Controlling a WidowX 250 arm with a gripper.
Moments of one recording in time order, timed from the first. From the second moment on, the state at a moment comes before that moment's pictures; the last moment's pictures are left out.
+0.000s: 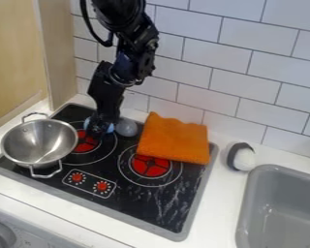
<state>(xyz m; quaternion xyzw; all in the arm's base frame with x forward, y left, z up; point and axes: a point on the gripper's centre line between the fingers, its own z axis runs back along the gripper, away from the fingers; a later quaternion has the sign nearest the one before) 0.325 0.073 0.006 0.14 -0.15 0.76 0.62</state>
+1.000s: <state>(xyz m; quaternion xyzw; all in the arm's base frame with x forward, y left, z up) 0.325 0.074 0.038 0.10 -0.16 0.72 0.67</state>
